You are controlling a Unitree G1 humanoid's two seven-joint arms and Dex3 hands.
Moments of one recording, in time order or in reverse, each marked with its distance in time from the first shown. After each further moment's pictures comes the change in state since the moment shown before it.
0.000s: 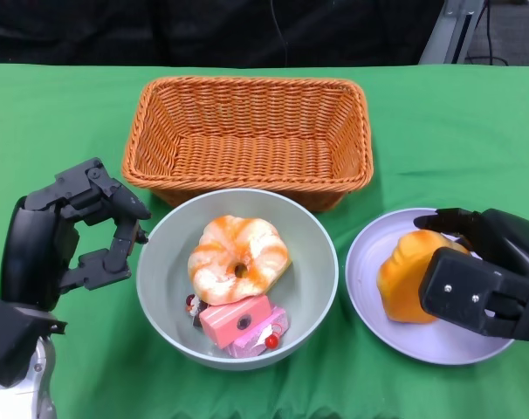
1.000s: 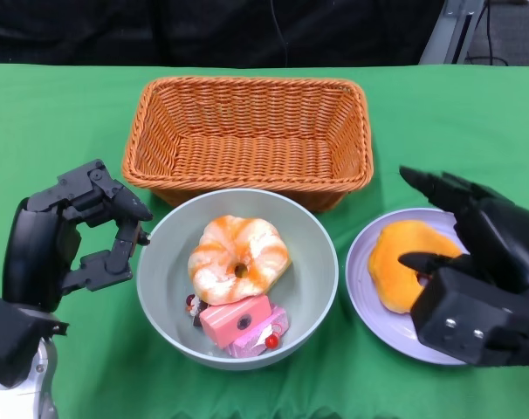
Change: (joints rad) left arm 0.000 -0.004 0.000 0.002 0.002 0.000 0.000; right arm 0.117 0.053 -0.058 -0.213 0.030 -0.164 -0.181
